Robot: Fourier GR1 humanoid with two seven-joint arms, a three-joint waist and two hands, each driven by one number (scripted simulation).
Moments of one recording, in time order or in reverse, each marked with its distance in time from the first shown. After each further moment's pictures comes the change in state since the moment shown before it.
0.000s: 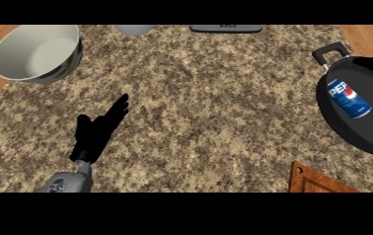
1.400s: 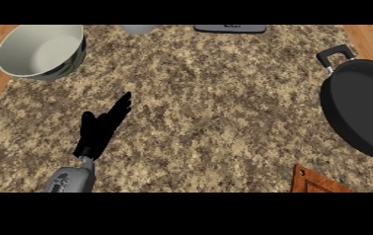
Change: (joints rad) left arm -0.035 0.004 -0.007 0.050 -0.005 0.000 -0.022; right arm 0.512 -0.198 0.148 -0.599 0.038 0.252 0.130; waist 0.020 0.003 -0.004
